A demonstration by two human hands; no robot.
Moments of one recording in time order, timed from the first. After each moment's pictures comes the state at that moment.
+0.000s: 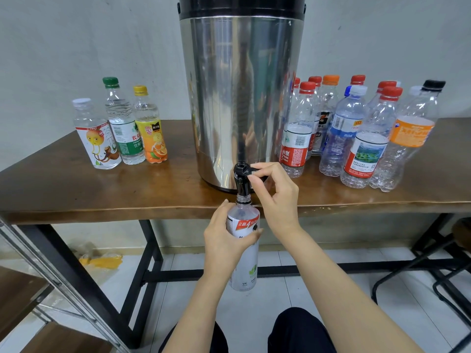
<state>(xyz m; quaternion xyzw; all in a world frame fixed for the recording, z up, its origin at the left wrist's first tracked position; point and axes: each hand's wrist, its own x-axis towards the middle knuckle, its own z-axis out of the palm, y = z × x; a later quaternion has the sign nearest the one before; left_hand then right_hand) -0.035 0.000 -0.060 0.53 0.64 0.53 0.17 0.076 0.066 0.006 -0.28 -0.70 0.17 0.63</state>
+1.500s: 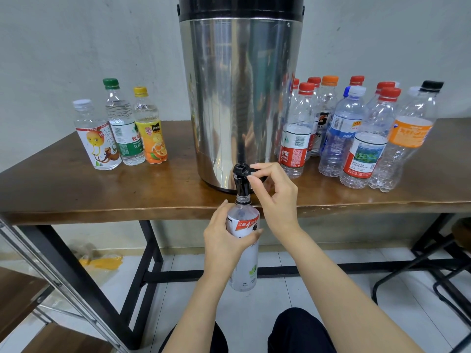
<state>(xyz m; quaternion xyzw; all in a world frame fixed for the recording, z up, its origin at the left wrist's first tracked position) -0.034 0.002 -0.059 0.53 0.65 0.52 0.17 0.076 0.065 0.007 -0.28 -0.70 0.19 0.63</state>
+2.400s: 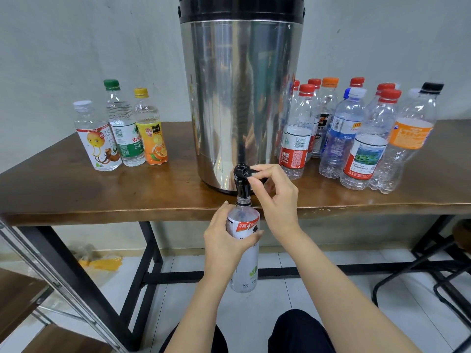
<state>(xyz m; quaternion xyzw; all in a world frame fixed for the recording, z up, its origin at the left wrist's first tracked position) -0.034 -0.001 -0.057 0.52 0.64 0.54 0.18 0.076 0.066 0.007 -0.29 -0.70 0.18 0.62</state>
